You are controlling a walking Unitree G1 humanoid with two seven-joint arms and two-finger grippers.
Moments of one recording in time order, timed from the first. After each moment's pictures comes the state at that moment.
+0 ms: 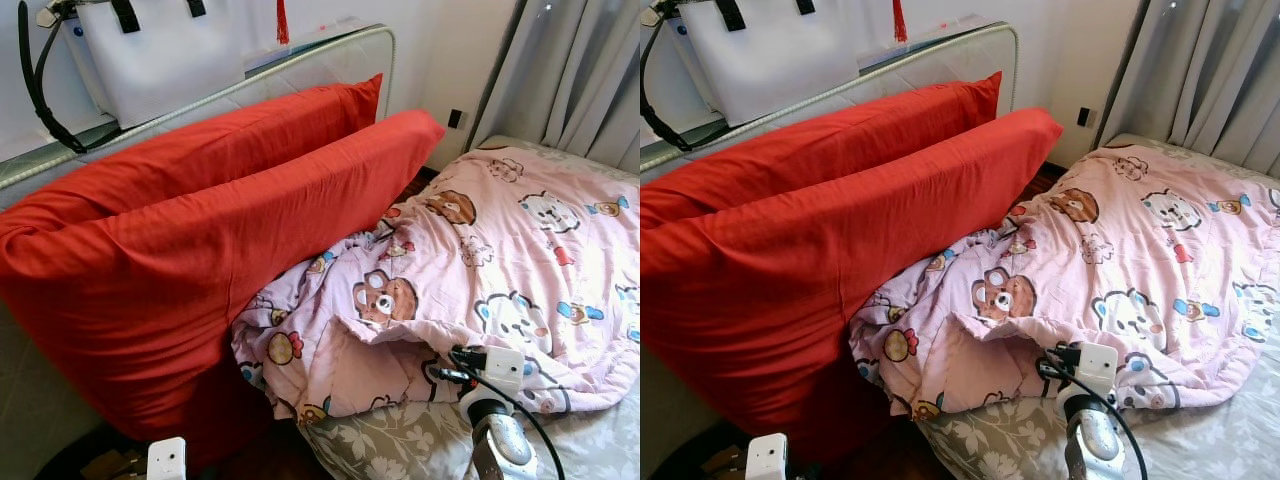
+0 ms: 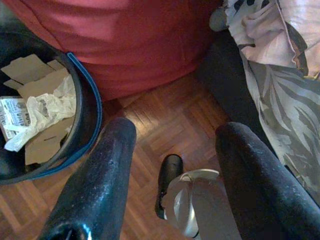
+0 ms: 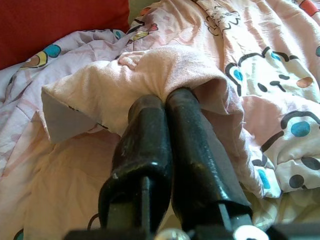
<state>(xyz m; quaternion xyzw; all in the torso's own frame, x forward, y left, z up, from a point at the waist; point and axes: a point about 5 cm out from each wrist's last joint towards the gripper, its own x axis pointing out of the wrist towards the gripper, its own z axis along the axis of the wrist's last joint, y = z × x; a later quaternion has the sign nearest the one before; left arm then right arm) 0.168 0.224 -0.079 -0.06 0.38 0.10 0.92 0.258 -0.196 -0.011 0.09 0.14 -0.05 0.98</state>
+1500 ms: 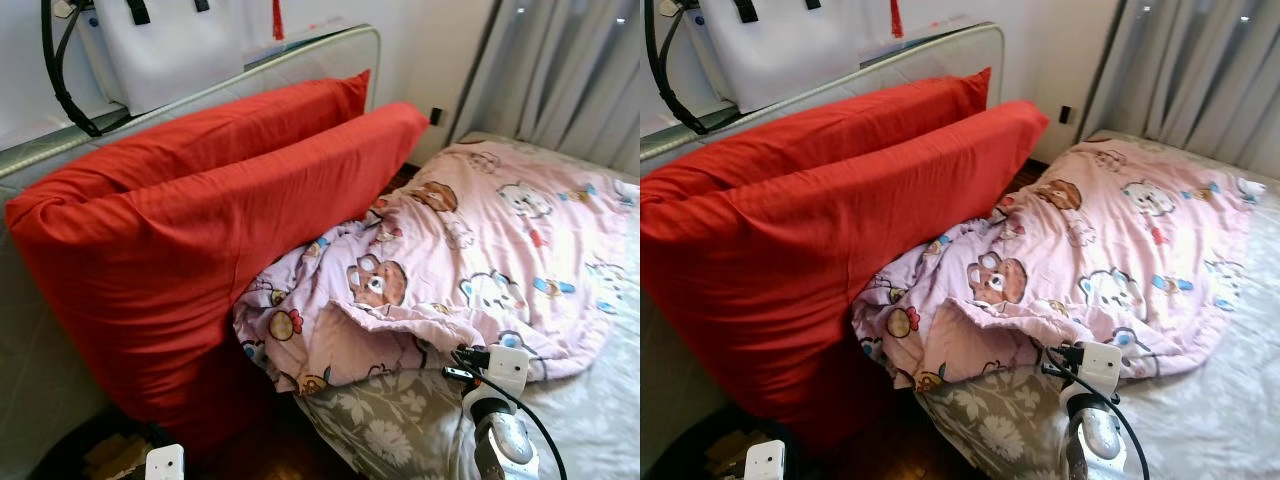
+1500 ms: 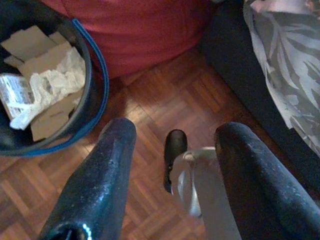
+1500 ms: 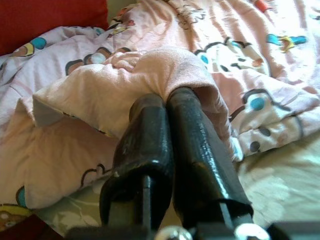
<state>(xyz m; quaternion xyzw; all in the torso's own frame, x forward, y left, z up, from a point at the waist) 0.162 0.227 -0.081 -0.06 0.39 0.11 0.91 0.259 -0.201 -0.009 0.08 0.14 -0.07 0.98</state>
